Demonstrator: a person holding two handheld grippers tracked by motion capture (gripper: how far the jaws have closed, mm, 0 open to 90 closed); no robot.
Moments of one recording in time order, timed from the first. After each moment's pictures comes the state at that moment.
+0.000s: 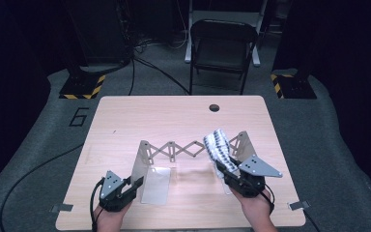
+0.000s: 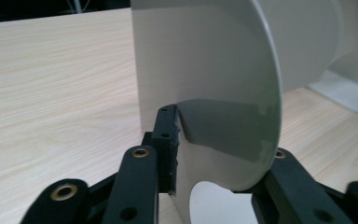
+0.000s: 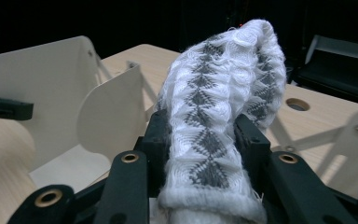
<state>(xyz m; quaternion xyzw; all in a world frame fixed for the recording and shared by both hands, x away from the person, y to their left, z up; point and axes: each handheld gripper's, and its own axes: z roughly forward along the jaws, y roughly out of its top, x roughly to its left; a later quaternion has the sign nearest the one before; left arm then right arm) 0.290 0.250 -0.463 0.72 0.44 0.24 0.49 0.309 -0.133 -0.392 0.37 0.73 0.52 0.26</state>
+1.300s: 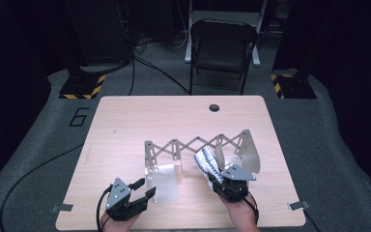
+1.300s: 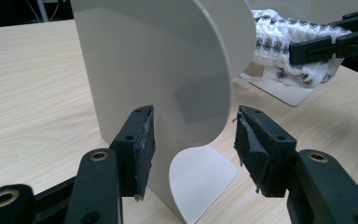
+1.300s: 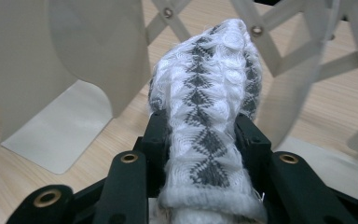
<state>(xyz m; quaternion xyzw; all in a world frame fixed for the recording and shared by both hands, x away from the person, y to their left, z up) 0.270 0.229 -0.462 0.74 0.40 0.20 0.51 0.322 -0.108 -0.461 0.41 0.76 0.44 0.24</state>
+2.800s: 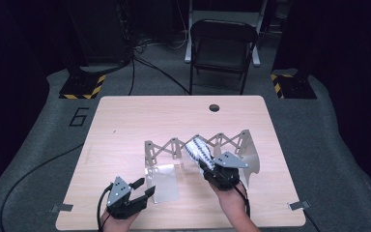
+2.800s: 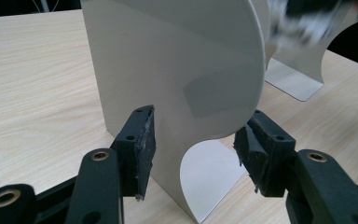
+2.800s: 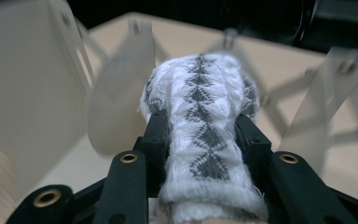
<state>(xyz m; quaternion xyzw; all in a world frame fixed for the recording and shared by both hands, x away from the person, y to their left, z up) 0.276 0.230 -0.468 0.73 0.41 0.21 0.50 0.341 -0.085 -0.423 0.41 0.74 0.48 0.25</state>
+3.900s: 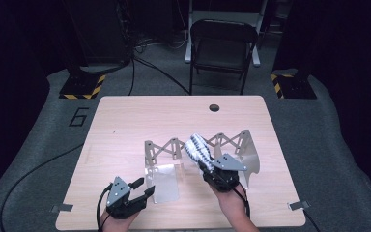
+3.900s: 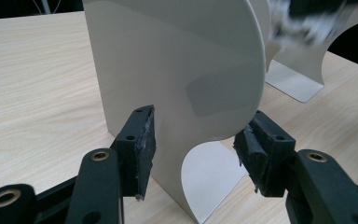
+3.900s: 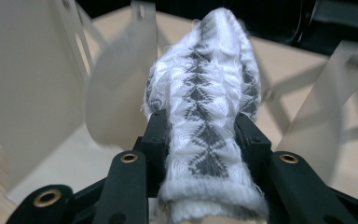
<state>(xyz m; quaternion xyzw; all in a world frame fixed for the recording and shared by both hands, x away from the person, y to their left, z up) 0.276 0.232 -0.467 0.74 0.41 0.20 0.50 0.338 -0.081 -0.436 0.40 0.75 0.46 0.26</state>
